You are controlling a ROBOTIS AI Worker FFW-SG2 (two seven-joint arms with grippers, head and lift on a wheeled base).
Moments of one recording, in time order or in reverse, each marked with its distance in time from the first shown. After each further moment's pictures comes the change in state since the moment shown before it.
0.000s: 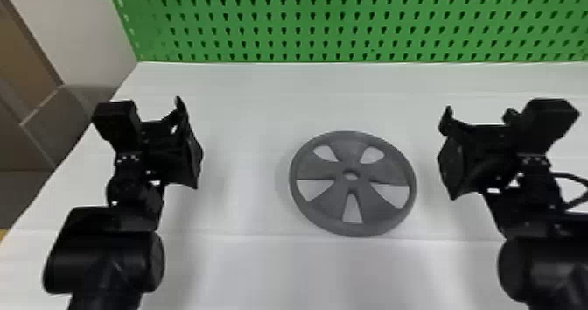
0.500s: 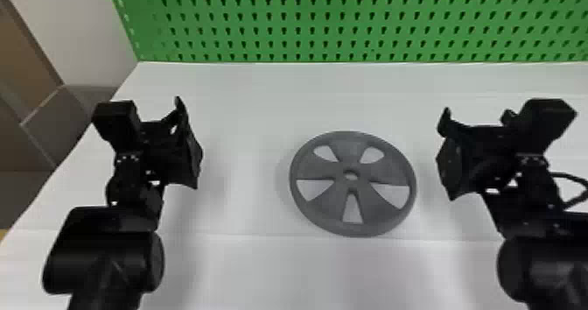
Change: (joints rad) left arm 0.000 0.000 0.001 0.000 -0.001 0.001 0.000; right arm -0.002 0.001 0.003 0.000 -0.001 0.016 0.000
